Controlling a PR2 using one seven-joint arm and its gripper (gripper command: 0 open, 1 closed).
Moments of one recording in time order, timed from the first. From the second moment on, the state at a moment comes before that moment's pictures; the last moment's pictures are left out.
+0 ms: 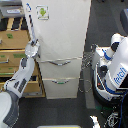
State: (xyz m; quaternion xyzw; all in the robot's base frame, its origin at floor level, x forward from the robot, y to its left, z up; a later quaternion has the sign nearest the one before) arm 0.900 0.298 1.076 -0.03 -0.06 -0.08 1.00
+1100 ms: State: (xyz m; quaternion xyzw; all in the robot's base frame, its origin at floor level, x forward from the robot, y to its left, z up) arm 0.498 0.066 1.323 -0.20 -0.06 -0.53 0.82
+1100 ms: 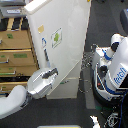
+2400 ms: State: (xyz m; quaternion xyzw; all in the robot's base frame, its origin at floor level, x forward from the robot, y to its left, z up) arm 0.523 0.146 1.341 -0.26 -0.28 -0.46 0.80
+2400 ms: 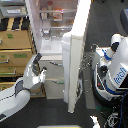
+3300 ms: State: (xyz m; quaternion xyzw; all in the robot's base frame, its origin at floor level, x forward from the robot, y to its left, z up) arm 0.786 -0.048 0.967 0.04 -0.02 -0.37 0.93
